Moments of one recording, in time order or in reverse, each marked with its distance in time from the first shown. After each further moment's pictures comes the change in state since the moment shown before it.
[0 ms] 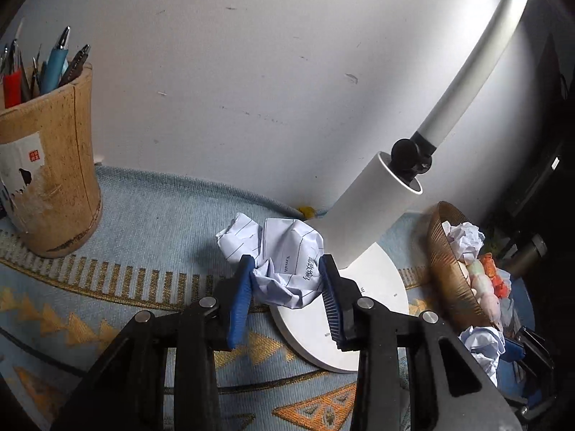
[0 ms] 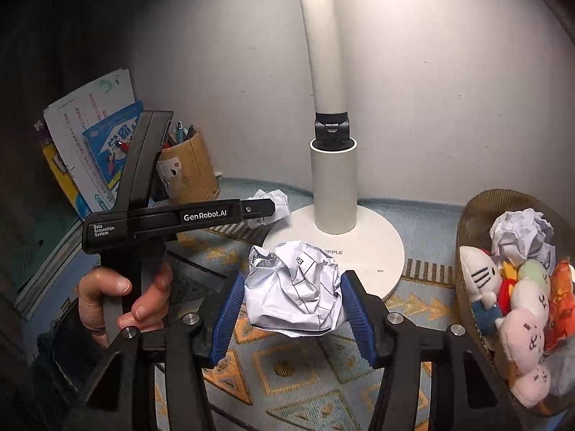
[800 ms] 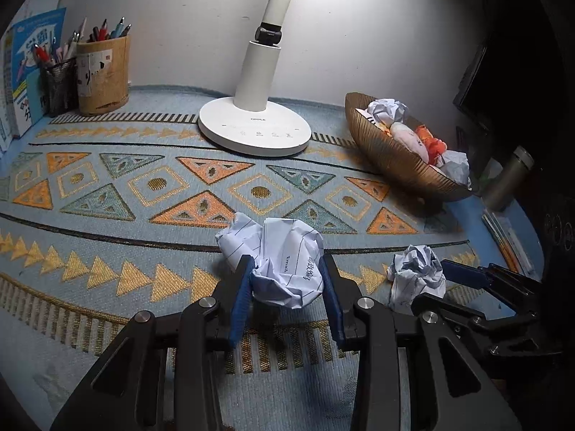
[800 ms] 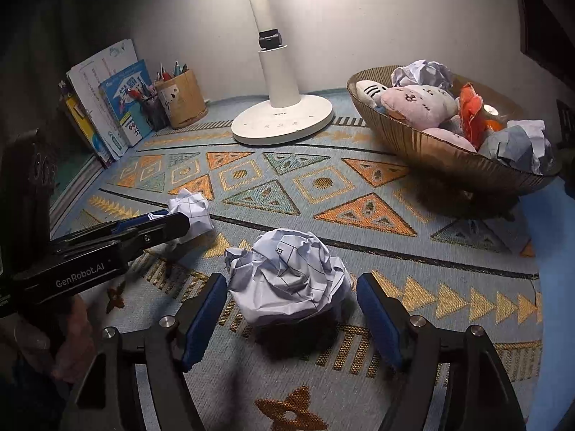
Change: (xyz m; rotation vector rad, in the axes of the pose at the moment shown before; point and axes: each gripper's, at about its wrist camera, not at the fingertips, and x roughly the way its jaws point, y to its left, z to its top) left arm -0.101 -0.110 -0.185 0.059 0.021 0.133; right arm -0.084 -0.054 -0.138 0.089 0.152 0.007
